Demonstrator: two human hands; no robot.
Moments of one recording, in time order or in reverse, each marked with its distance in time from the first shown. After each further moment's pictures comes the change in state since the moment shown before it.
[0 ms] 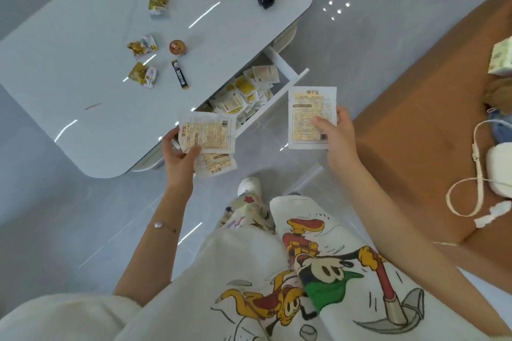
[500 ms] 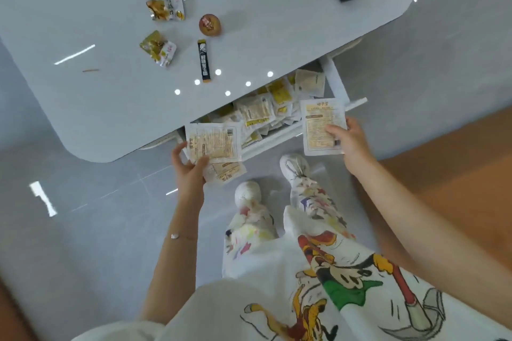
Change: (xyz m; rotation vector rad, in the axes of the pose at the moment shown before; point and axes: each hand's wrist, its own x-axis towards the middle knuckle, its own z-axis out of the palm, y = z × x) left_hand 0.141 -0.065 0.035 -0.205 0.295 -0.275; right_hand 0.247 0.045 0.089 -0.377 -0.223 0.265
